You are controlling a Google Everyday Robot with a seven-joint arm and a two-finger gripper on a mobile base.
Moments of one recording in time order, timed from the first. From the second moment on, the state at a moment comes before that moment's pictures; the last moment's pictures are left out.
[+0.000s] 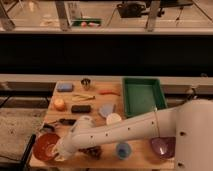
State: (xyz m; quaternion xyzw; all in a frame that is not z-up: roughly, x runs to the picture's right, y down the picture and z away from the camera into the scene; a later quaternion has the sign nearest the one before) arm -0.241 0.314 0.692 -0.22 -0.43 -0.26 0.84
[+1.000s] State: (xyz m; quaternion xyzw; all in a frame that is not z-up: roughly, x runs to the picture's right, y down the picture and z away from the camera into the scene) arm -0.211 0.257 0.657 -0.18 -0.41 -0.26 0.86
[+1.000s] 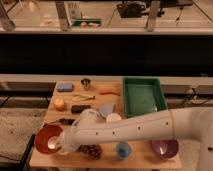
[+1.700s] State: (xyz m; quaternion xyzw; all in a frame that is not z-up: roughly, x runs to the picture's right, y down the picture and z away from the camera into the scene) arm -0.134 0.205 0.651 -0.16 -0.34 -0.21 0.90
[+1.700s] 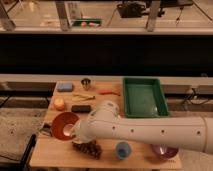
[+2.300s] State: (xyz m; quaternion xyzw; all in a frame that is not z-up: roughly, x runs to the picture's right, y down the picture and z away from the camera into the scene) arm -0.048 0.182 0.633 -0.12 -0.26 -0.14 0.95
